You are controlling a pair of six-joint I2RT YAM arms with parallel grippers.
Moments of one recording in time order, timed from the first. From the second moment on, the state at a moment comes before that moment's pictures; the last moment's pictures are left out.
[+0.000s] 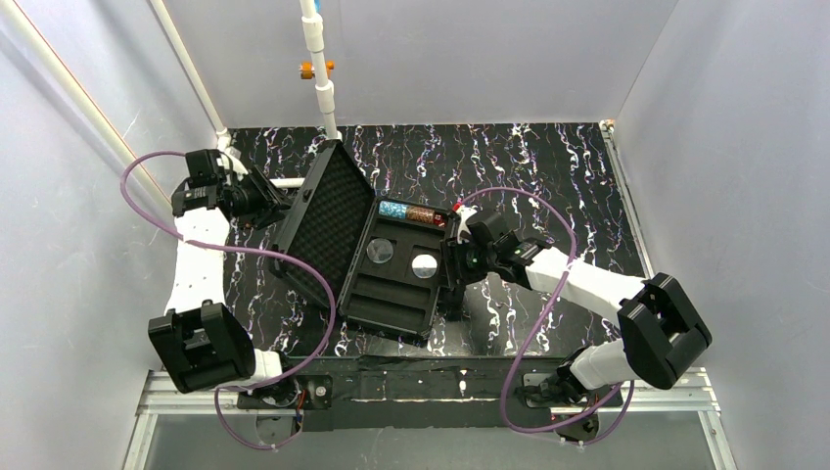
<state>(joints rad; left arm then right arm) 0.26 1.37 1.25 -0.81 0.47 -0.45 0.73 1.39 0.80 -0.24 -0.24 0.44</state>
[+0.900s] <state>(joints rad) 0.07 1.35 1.12 -0.74 0.51 -0.50 0.77 1.40 0.98 -0.33 -0.20 0.38</state>
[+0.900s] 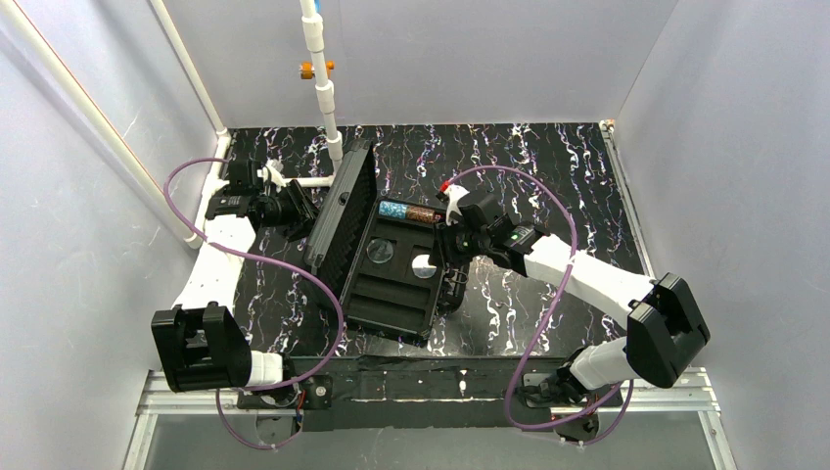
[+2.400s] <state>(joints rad) -0.19 1.30 1.05 -0.66 0.49 -0.50 0.86 1.40 1.06 -0.57 0.18 0.35</state>
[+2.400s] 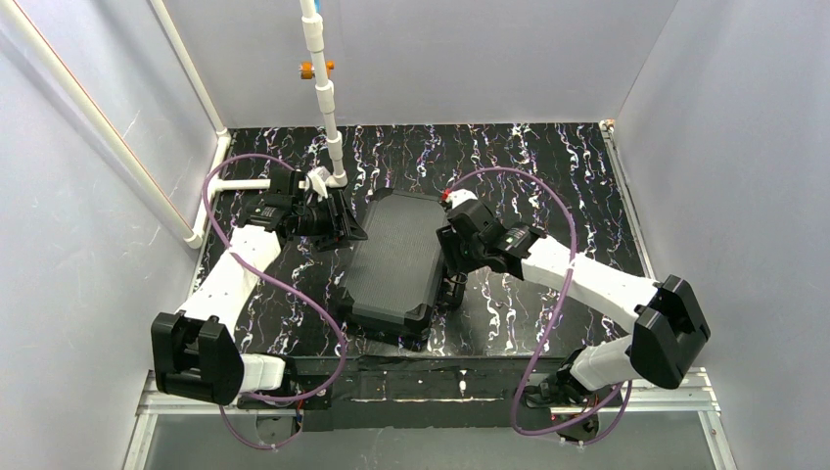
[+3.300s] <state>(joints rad) -0.20 1.15 0.99 -0.76 0.33 -0.21 0.65 1.42 1.03 -0.41 -0.13 0.51</state>
